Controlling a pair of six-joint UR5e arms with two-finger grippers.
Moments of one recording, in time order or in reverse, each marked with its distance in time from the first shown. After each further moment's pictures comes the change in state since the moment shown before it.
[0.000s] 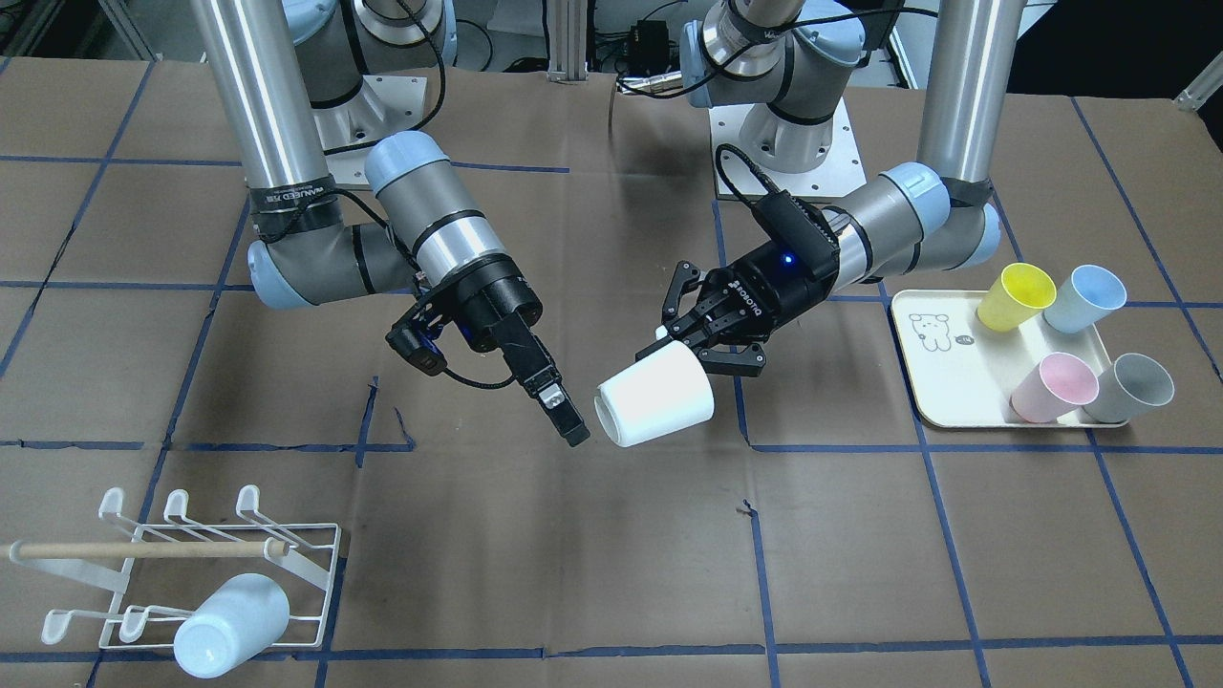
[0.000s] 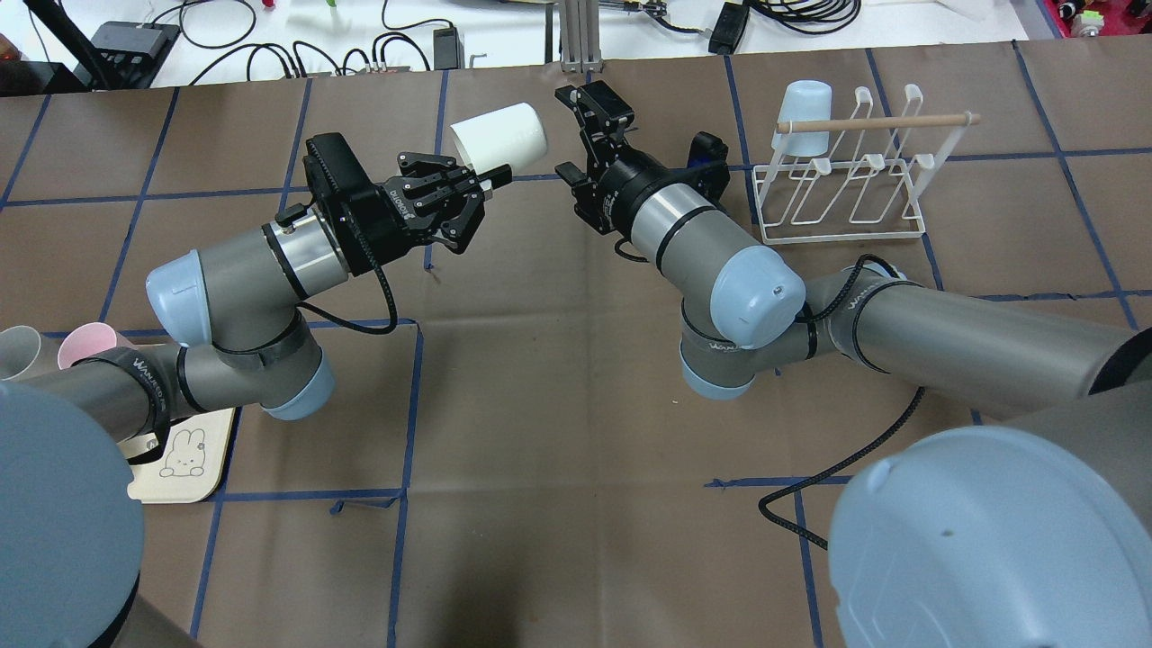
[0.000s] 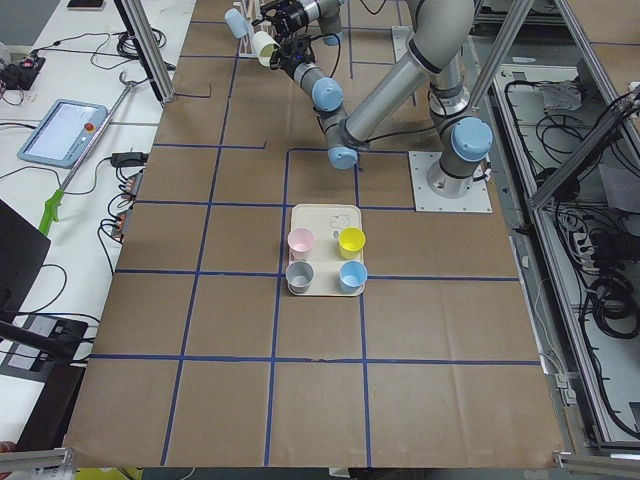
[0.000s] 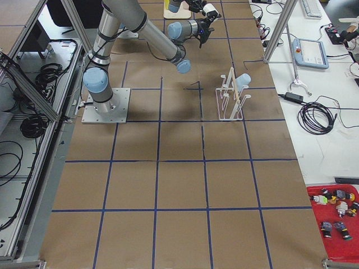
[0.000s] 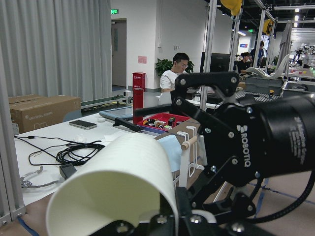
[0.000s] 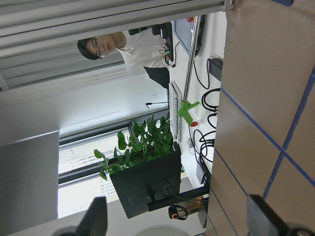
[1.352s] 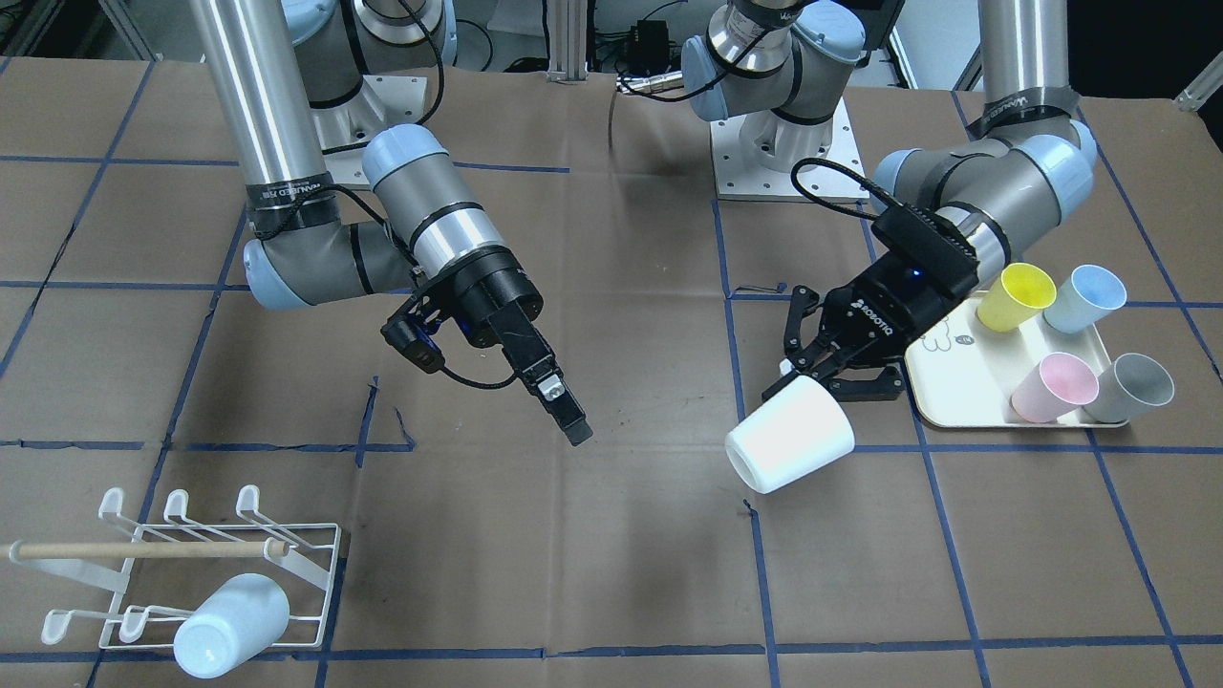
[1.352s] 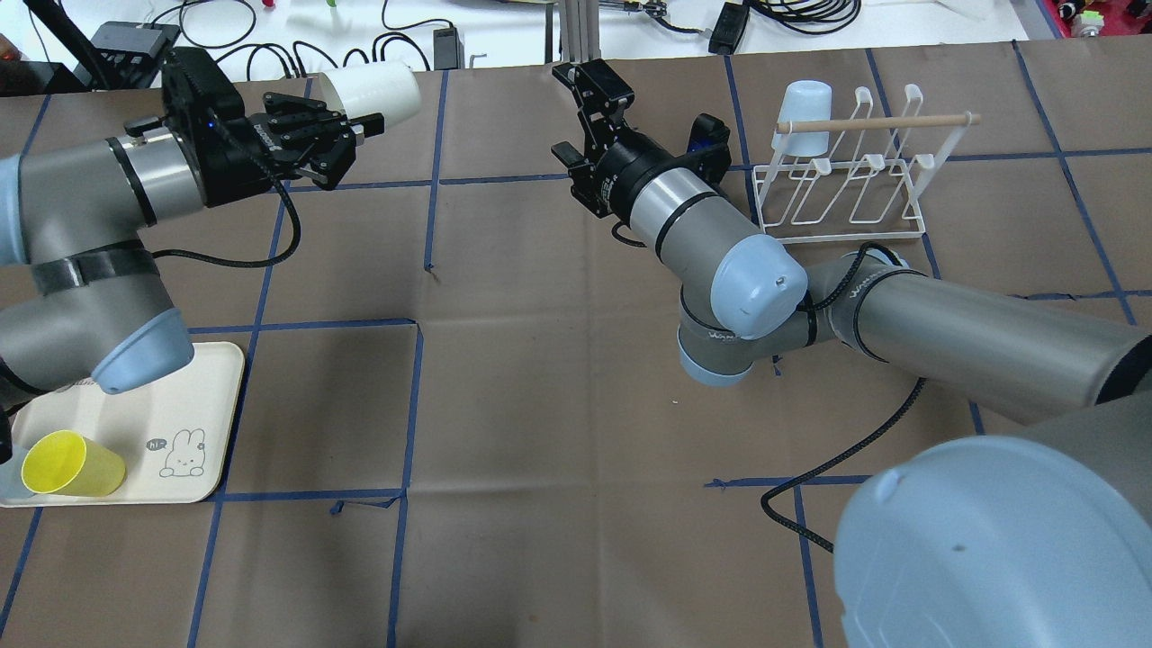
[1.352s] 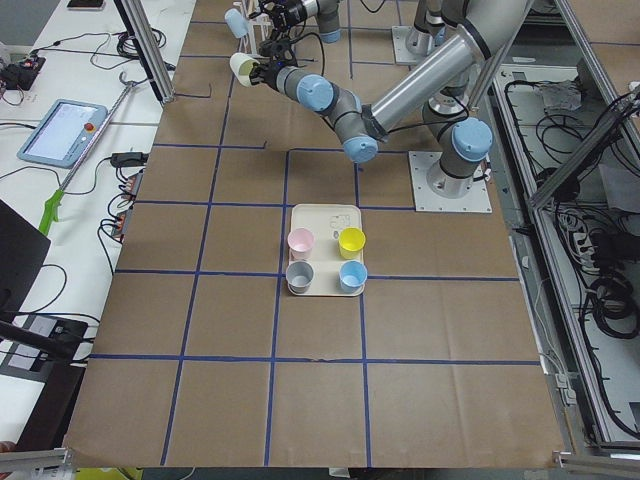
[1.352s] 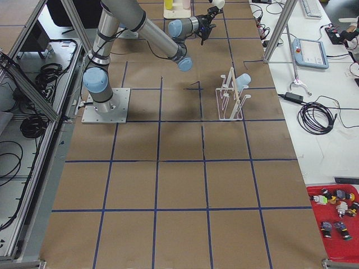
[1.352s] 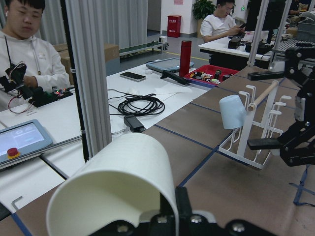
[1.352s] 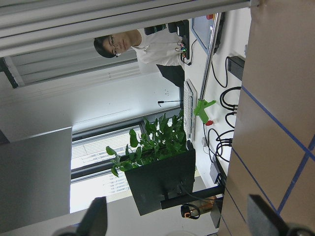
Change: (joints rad) left arm 0.158 0.189 0.013 -0.736 0.000 0.588; right arm 0.001 -0.013 -0.034 -0.006 -0.002 0.001
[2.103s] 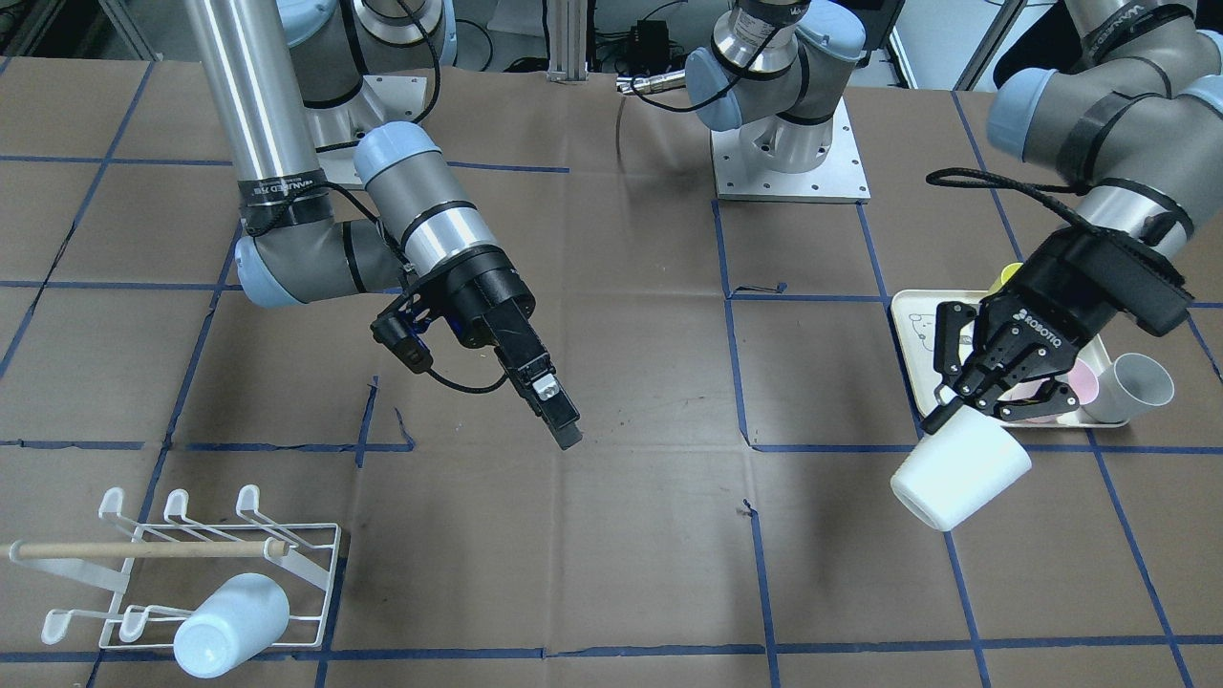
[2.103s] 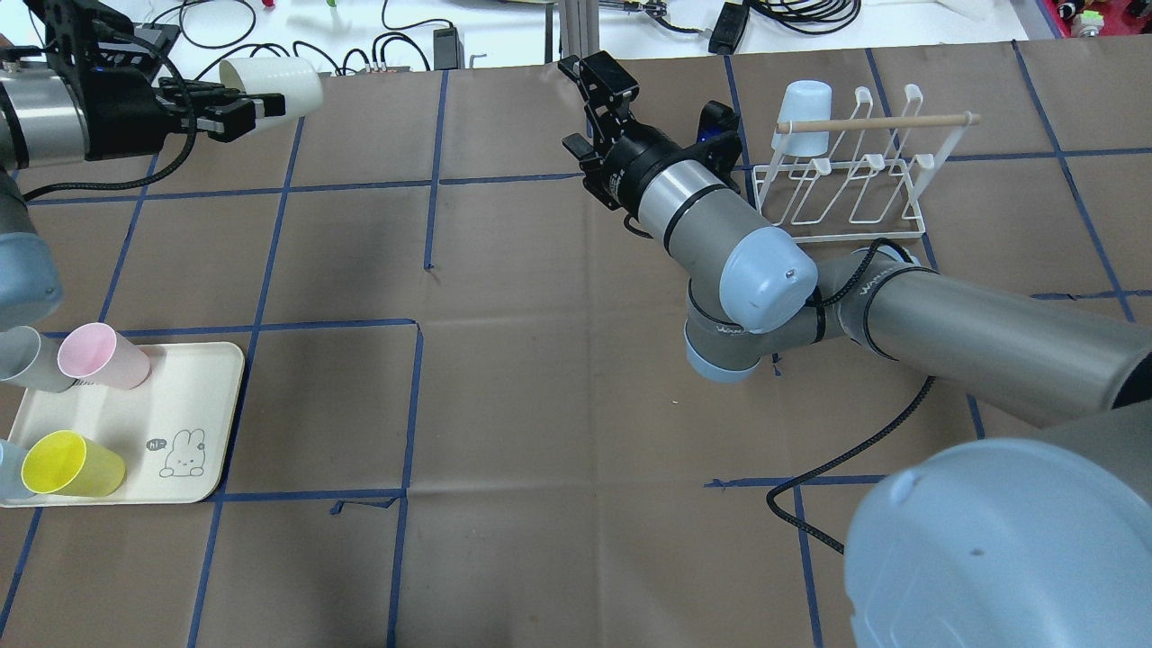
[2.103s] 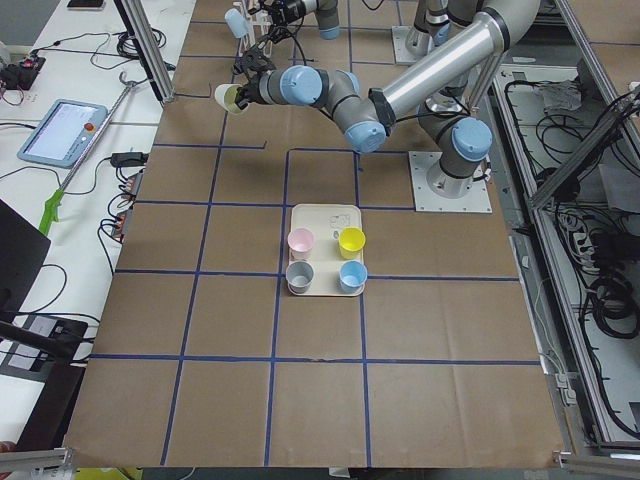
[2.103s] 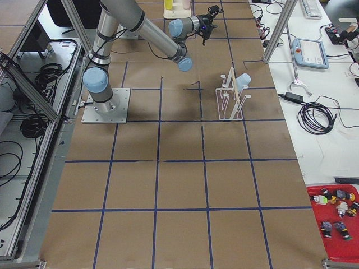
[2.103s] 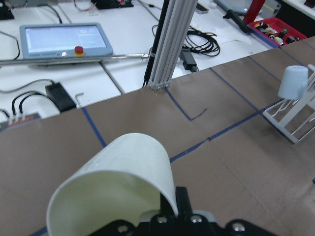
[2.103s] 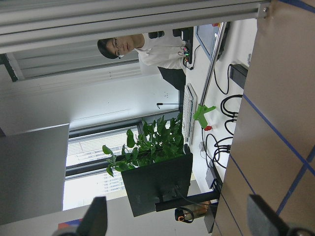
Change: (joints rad) left arm 0.137 0.120 0.194 -0.561 0.183 0.007; right arm -0.007 -0.003 -0.001 0.005 0.004 -0.039
